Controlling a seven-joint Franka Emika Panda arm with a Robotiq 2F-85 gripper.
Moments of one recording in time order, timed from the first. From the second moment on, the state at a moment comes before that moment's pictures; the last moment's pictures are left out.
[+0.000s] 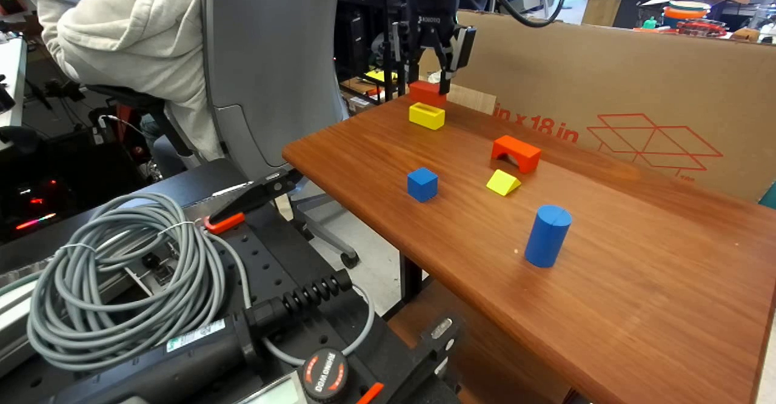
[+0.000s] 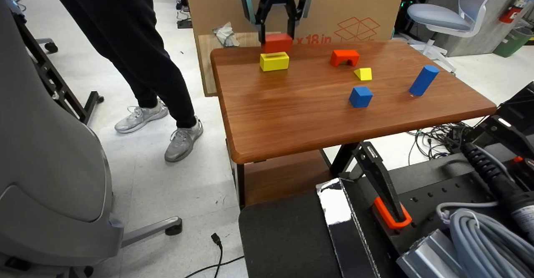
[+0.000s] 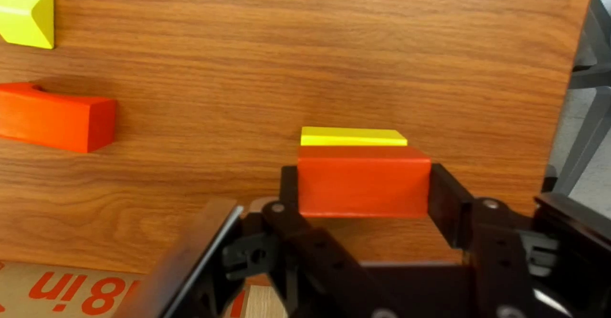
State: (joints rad) arm 0.24 0.82 0.05 -1.50 -0.10 2.22 0.20
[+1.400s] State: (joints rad) arm 0.25 0.87 0.04 -1.46 -0.09 2.19 0.20
